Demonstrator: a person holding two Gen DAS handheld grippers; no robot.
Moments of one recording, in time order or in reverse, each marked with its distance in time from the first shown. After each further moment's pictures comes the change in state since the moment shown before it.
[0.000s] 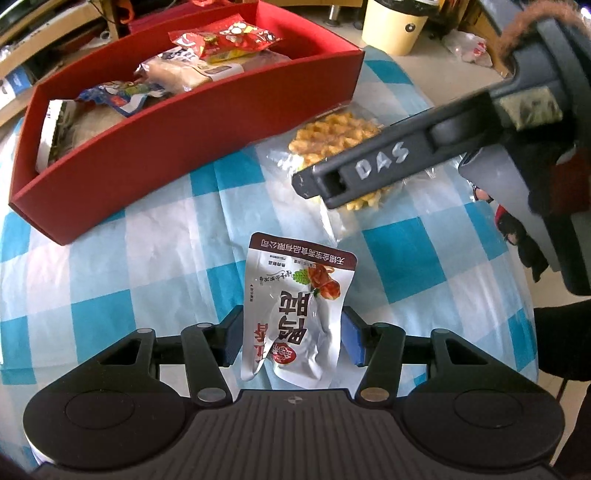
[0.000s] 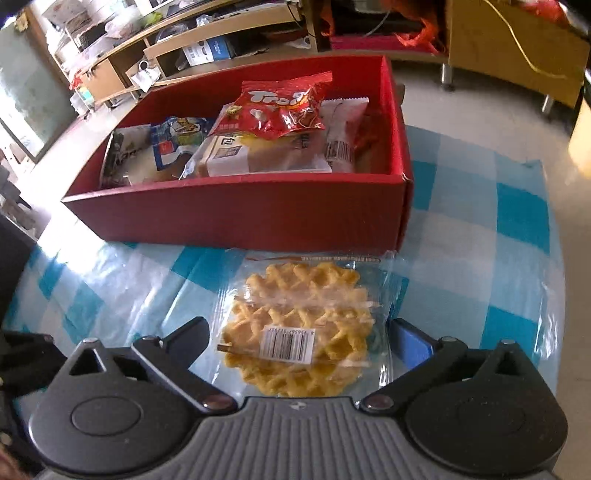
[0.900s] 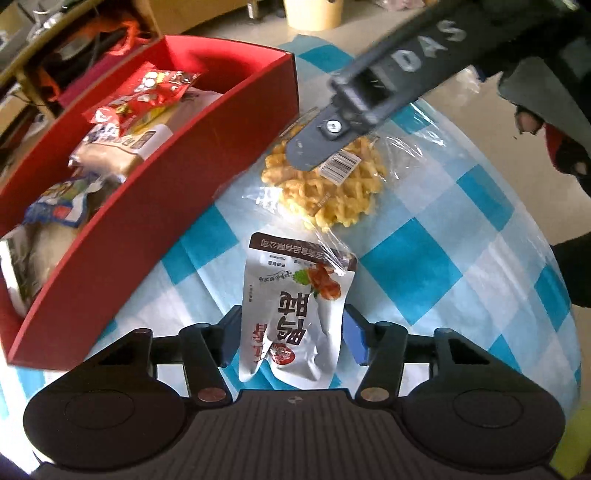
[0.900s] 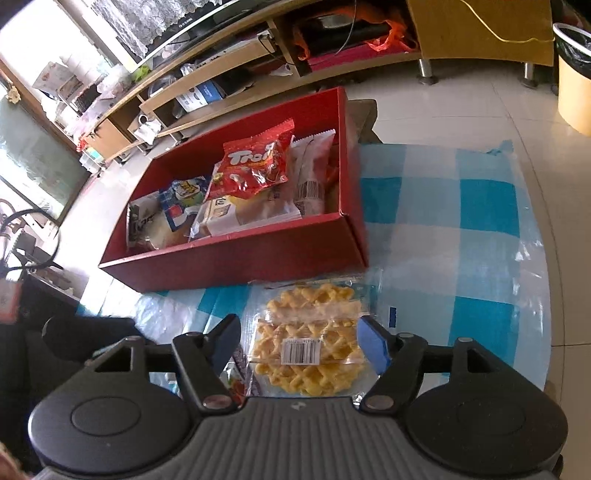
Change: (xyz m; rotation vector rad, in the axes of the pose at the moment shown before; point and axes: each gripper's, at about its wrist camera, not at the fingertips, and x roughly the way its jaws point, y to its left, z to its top) left arm 0.019 -0.022 0.027 0.339 0.005 0.041; right arm -0.038 -0.044 0.003 0.225 -0.052 0.160
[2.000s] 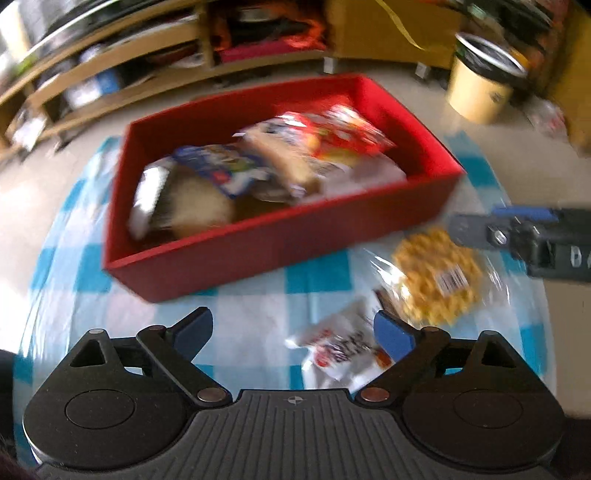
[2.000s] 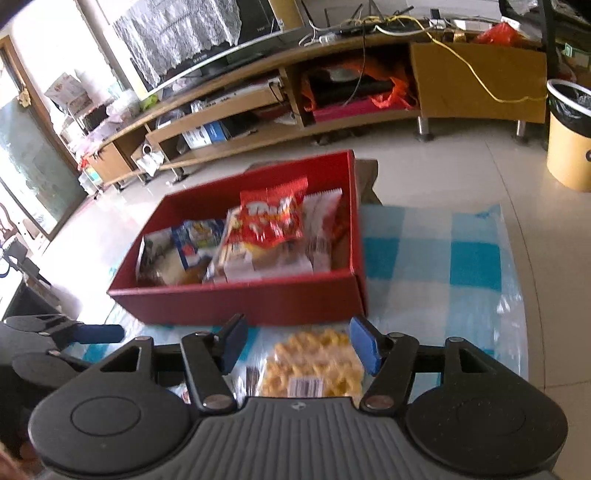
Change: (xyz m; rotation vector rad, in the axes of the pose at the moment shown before) left arm -0.042 0.047 0.011 -0.480 -0.089 0.188; right arm -0.028 0.021 -0.002 -0.082 -0.152 -0.052
